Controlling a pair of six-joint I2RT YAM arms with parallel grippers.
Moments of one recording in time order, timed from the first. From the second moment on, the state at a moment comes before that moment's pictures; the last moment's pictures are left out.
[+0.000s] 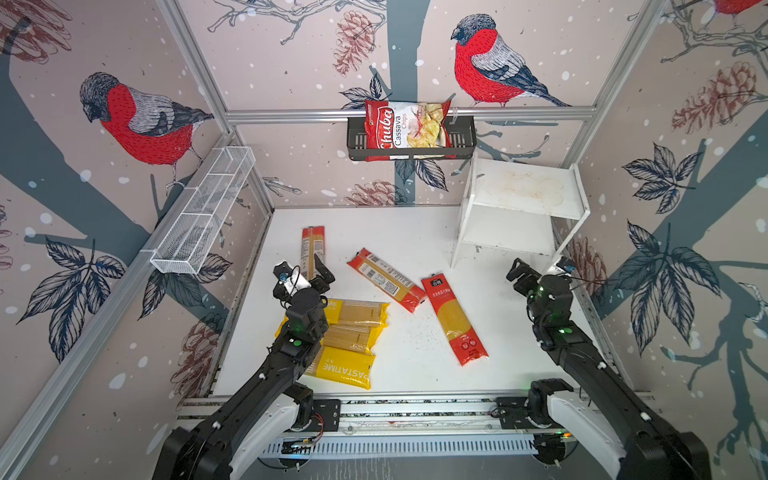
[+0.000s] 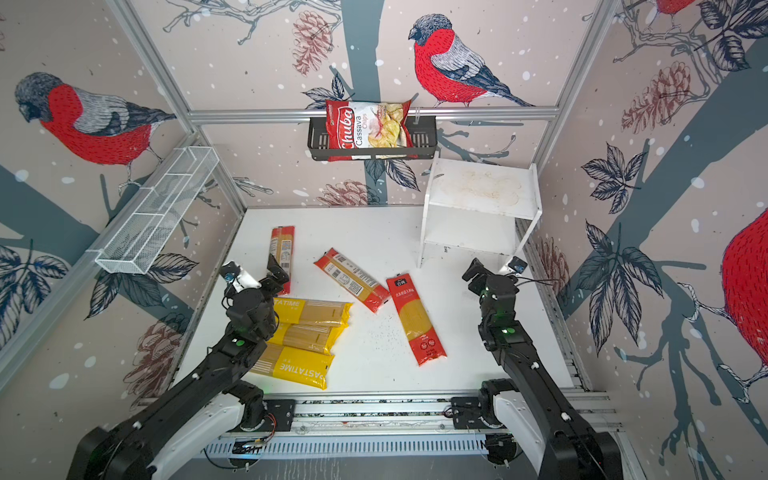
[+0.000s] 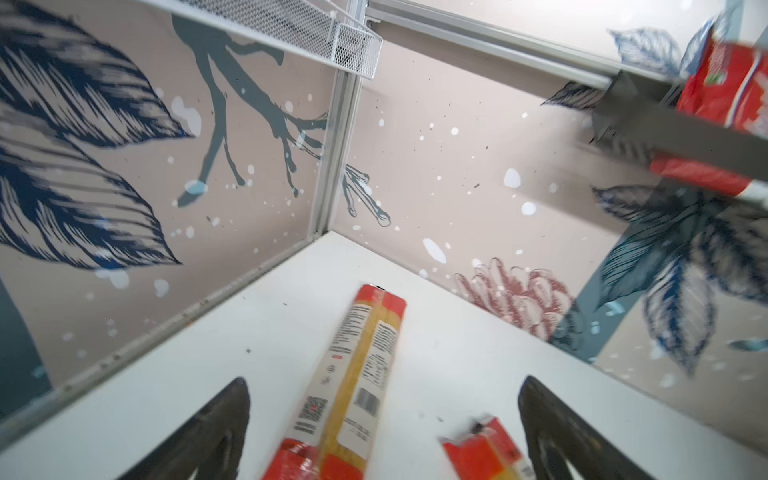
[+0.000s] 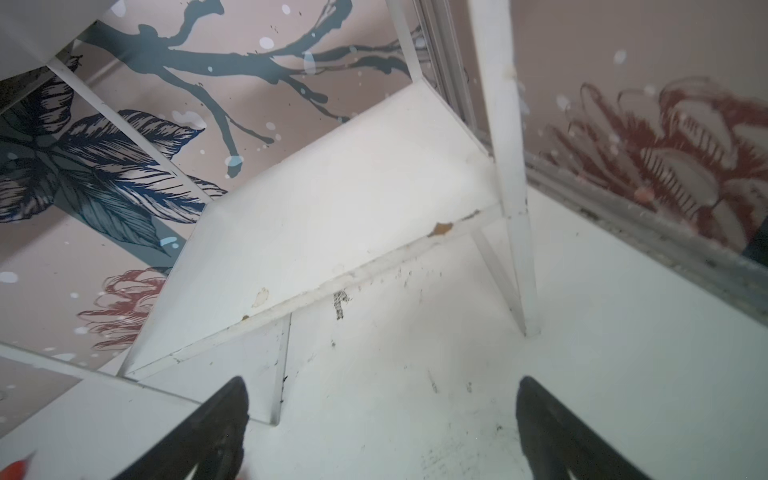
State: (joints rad) left arm -0.38 0.78 0.35 0.37 -0.71 -0.44; right arm 0.14 0.85 0.40 0.11 0.19 0.58
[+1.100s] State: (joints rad) left arm -1.02 1.51 0.71 0.09 -0.19 -0.94; right arm 0.34 0.97 0.36 -0.27 -0.06 0.61
